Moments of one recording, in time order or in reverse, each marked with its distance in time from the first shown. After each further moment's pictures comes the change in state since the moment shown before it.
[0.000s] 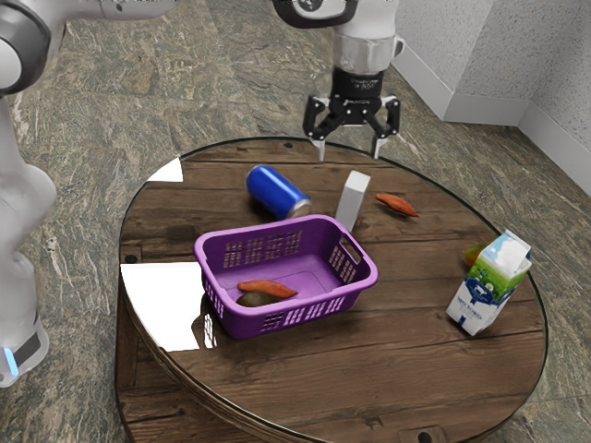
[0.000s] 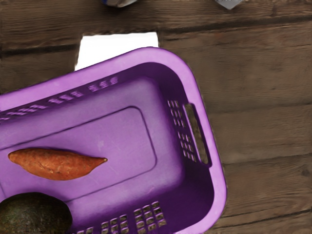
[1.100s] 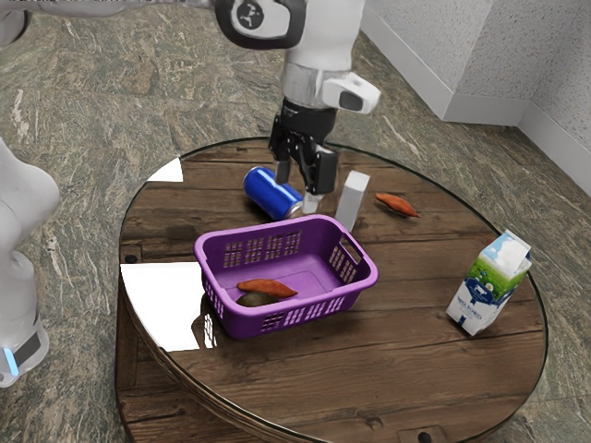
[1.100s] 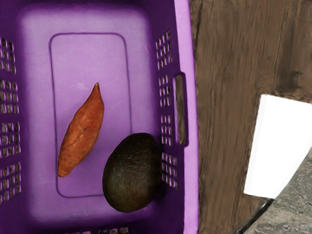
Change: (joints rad) arm -0.072 -0.233 -0.135 -0.322 -0.007 -0.017 1.220
